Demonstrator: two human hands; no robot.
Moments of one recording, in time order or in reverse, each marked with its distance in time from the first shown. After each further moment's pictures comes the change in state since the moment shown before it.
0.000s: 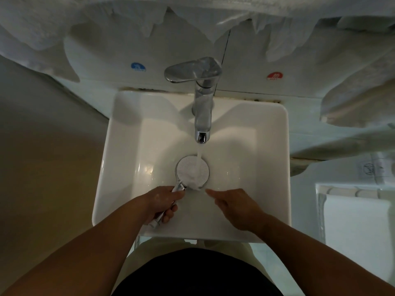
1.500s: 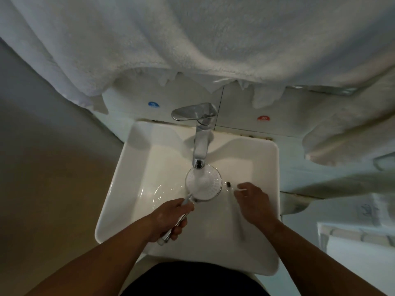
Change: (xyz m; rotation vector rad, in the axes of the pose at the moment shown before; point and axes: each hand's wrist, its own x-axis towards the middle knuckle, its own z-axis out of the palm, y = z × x) left_hand -0.040 0.024 0.033 -0.106 0.009 0.227; right_hand 0.009 -0.001 -0.084 0.279 0.371 0.355
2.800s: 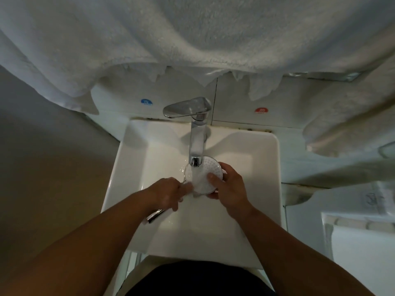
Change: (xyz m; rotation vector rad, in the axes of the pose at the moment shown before) left_hand 0.016 0.057 -0.025 0.955 0.098 0.129; right_hand 0.015 -0.040 0.049 0.888 -0.092 0.004
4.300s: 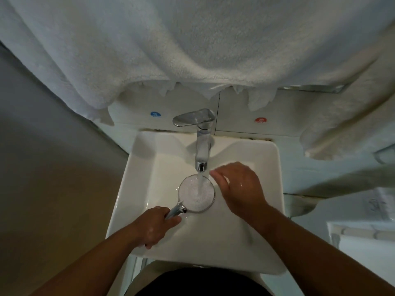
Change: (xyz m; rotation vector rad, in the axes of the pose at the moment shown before) left_hand -0.059 -0.045 0.024 -0.211 0.049 -0.053; right_hand -0.049 -0.071 -0.001 -1.047 0.159 -0.974
